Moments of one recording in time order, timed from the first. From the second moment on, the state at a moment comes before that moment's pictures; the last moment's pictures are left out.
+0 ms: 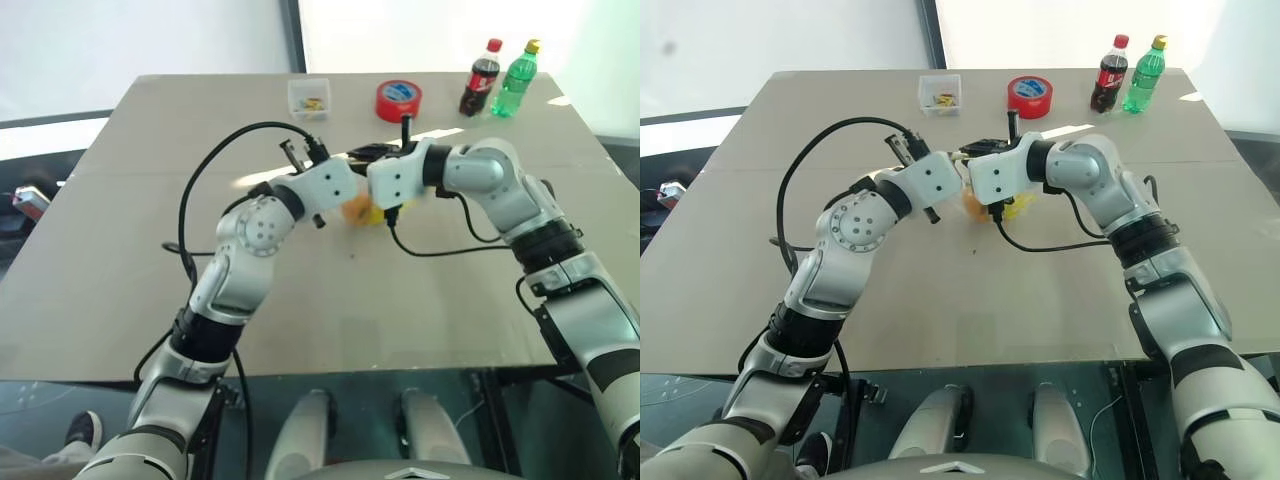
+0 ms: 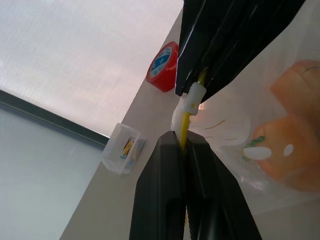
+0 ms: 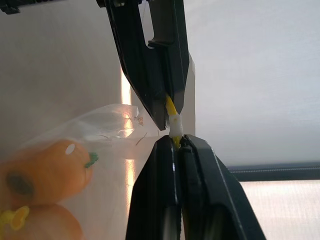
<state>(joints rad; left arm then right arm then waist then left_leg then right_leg) -0.63 0.43 -0.26 -0.21 0.47 0.38 -0.52 -1.07 -0.45 0.38 0.51 -0.35 -0.52 0.75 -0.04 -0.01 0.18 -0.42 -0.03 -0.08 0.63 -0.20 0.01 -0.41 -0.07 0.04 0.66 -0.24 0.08</state>
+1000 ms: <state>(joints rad) -0.63 0.43 -0.26 -0.21 0.47 0.38 -0.52 -1.07 -0.45 0.38 0.49 -0.35 -0.52 0.77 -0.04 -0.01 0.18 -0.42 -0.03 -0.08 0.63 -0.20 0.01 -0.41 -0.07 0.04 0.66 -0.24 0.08</state>
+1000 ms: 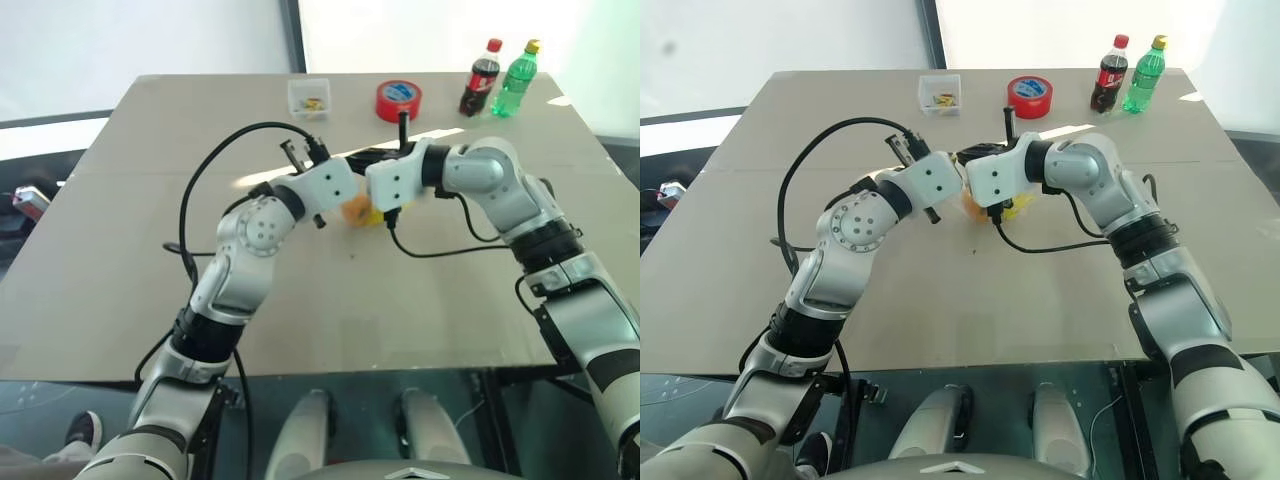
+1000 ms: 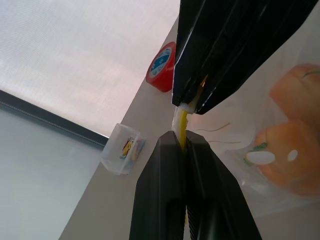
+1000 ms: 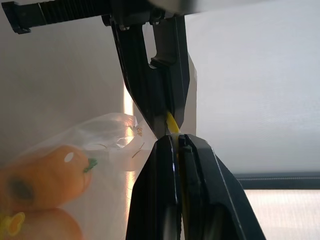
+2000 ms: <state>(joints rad) -0.61 0.48 -0.26 -0.17 0.47 0.36 -0.49 -0.74 -0.73 0.24 0.13 -0.22 -0.06 0.81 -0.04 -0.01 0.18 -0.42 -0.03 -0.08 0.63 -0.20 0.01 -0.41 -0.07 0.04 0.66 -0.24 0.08</state>
